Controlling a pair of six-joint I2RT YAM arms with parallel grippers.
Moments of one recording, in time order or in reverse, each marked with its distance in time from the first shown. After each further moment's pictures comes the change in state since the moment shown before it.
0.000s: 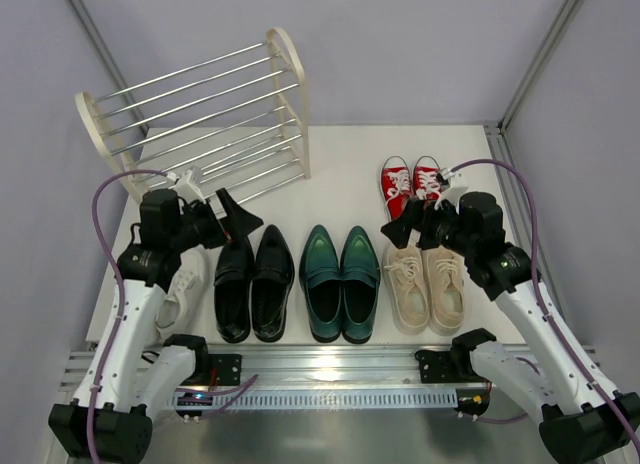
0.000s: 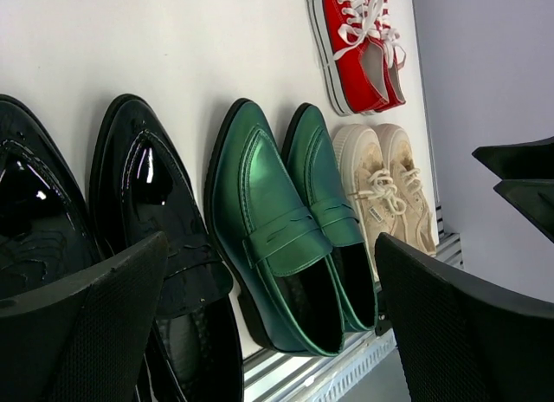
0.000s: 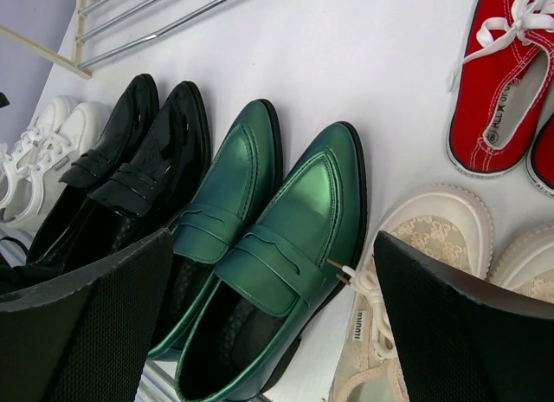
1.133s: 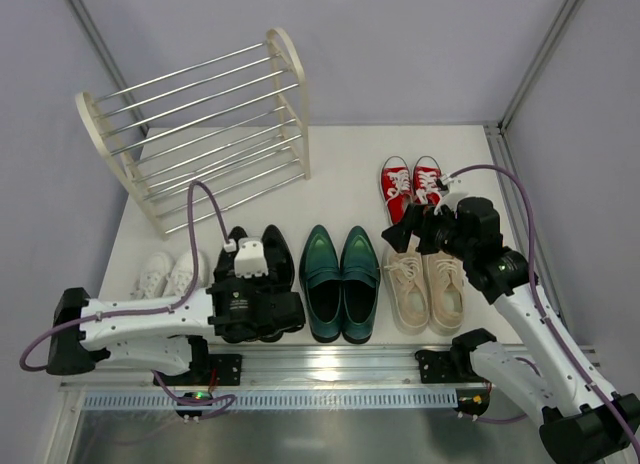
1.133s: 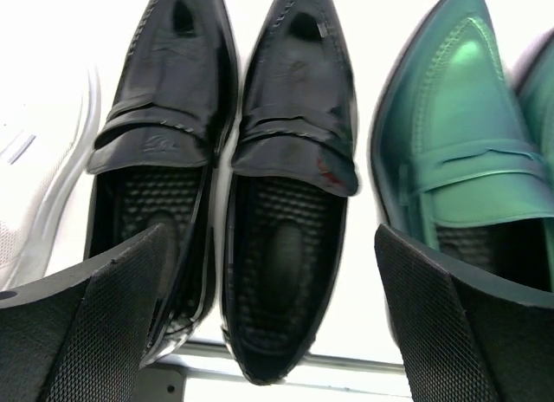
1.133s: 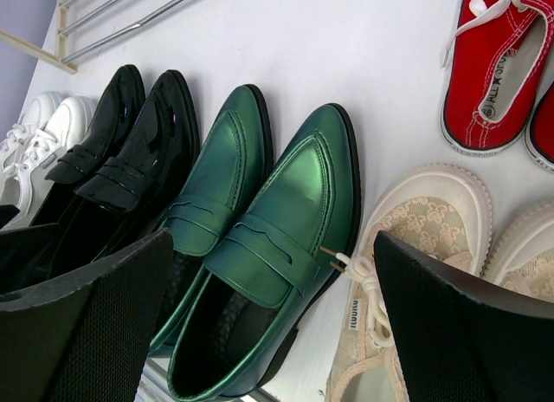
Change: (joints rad) left arm -1.247 0.254 0.045 -0.647 -1.443 -0.841; right arm 0.000 -0.018 -0.047 -0.003 0.021 0.021
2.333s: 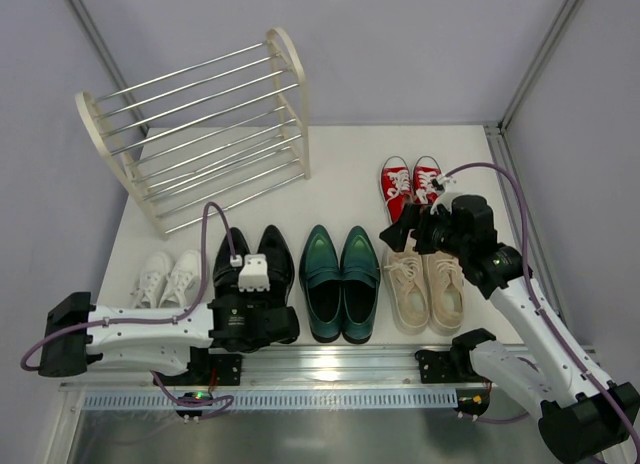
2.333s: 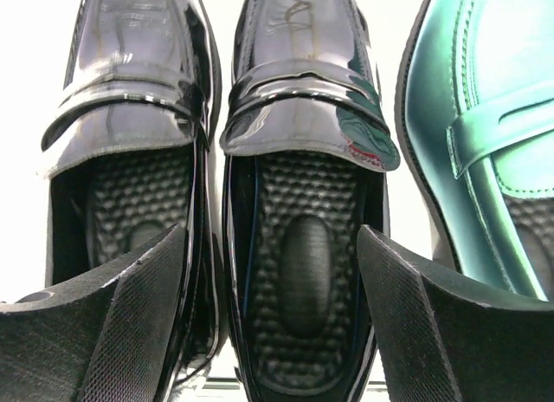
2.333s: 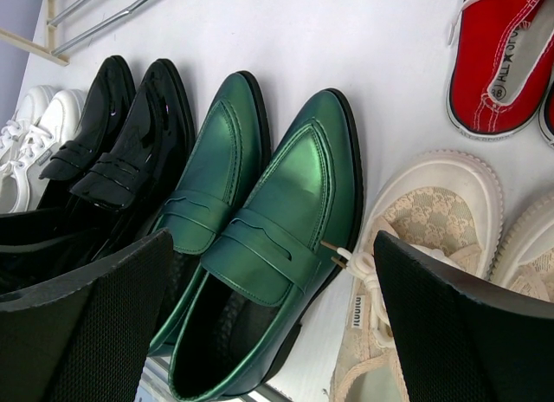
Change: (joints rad) left arm -0.036 -0.063 -0.310 0.282 -0.033 0.089; right arm 0.000 0.045 -0.004 0.002 -0.008 0.022
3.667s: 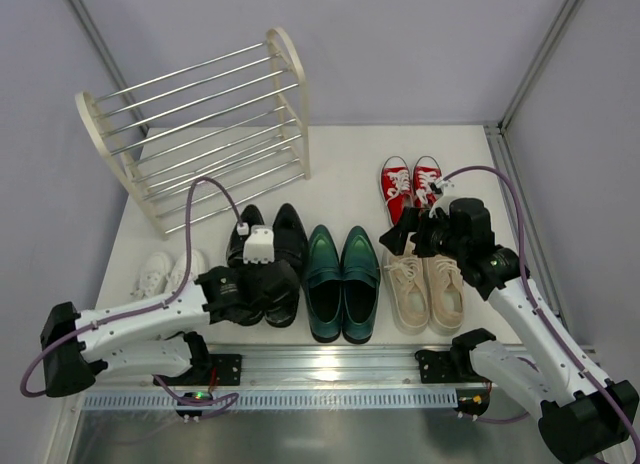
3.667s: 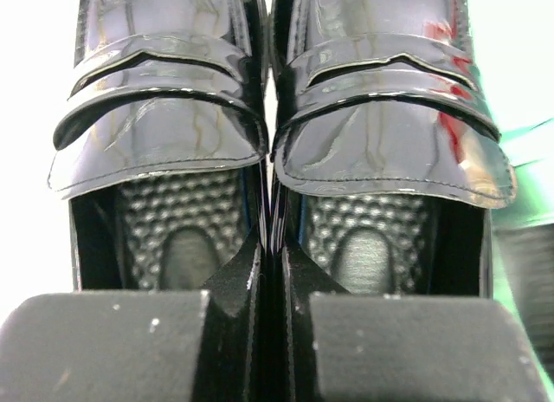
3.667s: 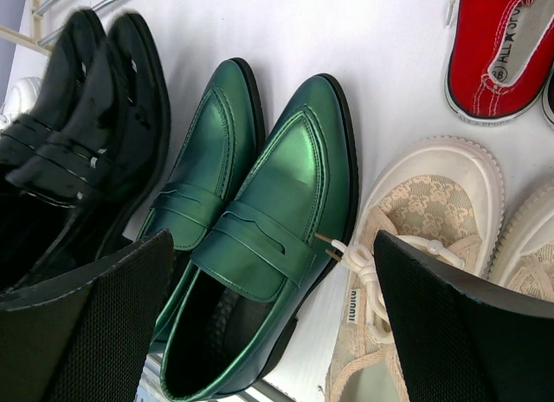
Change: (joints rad) left arm 0.255 0.013 0.142 0.039 0.246 0.370; right arm 0.000 0.000 -0.035 0.007 0.001 0.000
